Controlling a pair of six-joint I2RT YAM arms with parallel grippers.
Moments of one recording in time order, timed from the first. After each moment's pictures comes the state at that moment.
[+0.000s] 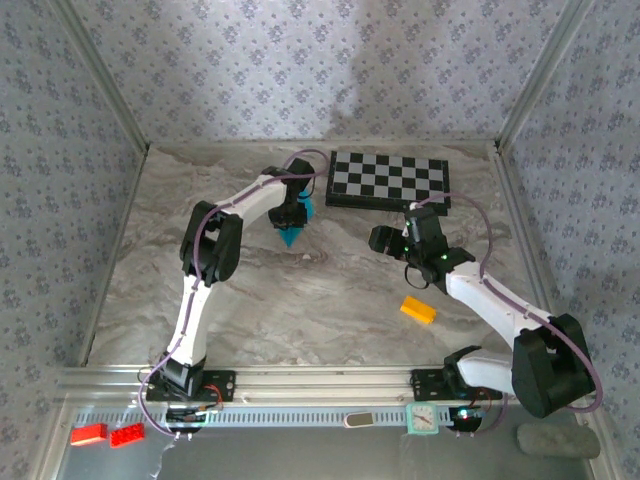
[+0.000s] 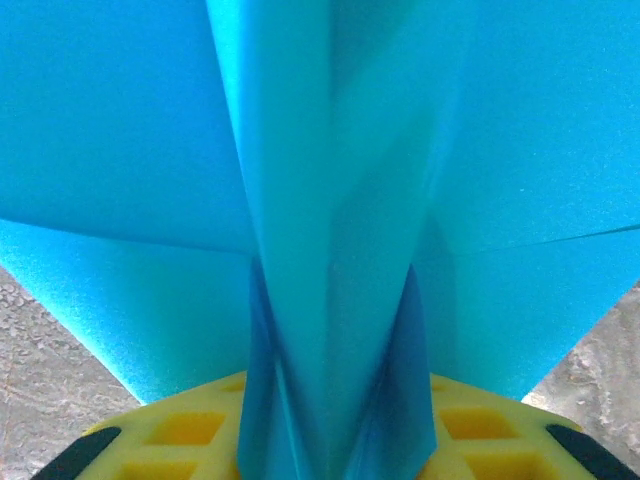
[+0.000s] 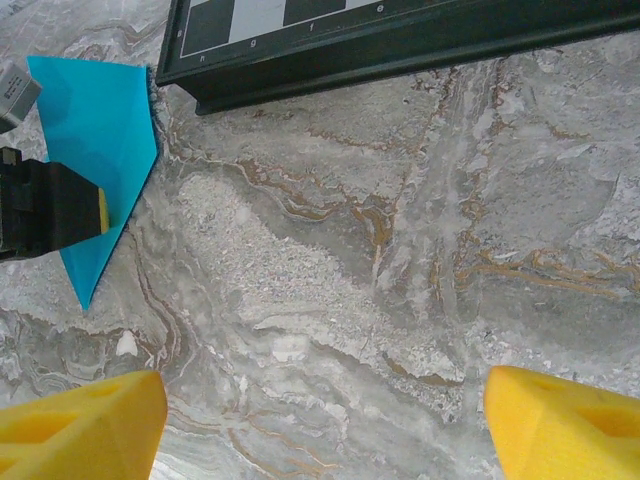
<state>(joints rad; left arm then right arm) -0.52 2.30 1.88 -0.96 -0.12 -0.53 0.40 1.21 0.71 -0.23 -0.02 0.58</state>
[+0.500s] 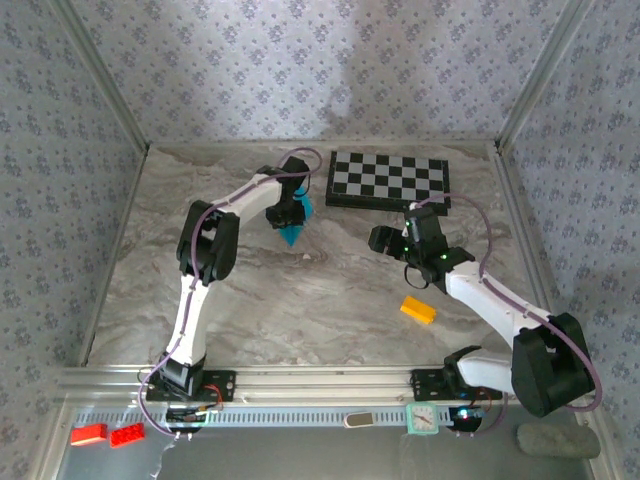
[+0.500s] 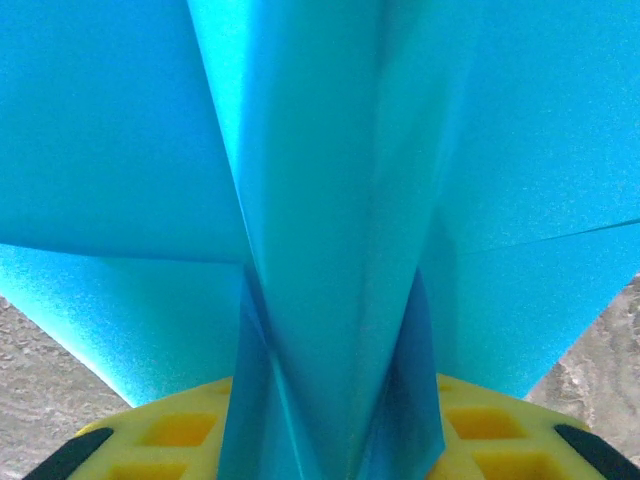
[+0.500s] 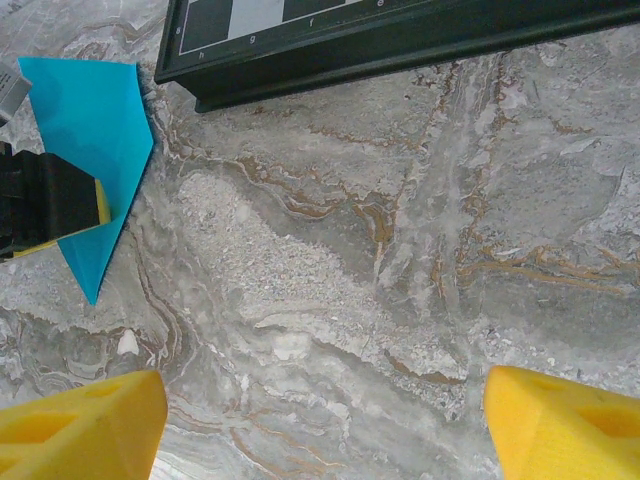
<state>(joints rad) -0.50 2.29 1.86 -0.92 -0.06 -0.59 0.40 1.21 0.71 -0.22 -0.02 0.59</state>
